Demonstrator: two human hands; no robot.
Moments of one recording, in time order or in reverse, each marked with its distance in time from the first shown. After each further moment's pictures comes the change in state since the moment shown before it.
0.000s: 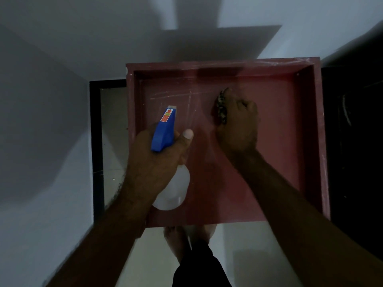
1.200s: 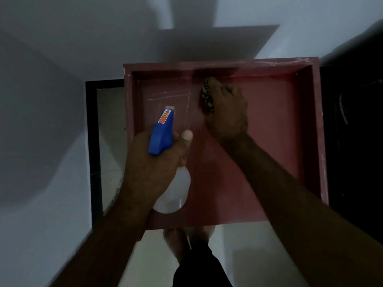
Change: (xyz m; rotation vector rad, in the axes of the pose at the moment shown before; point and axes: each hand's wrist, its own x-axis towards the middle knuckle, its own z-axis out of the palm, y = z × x) left_hand -0.001 0.004 -0.003 0.001 0.010 0.021; right_hand 0.030 -0.019 0.008 -0.013 0.013 -0.144
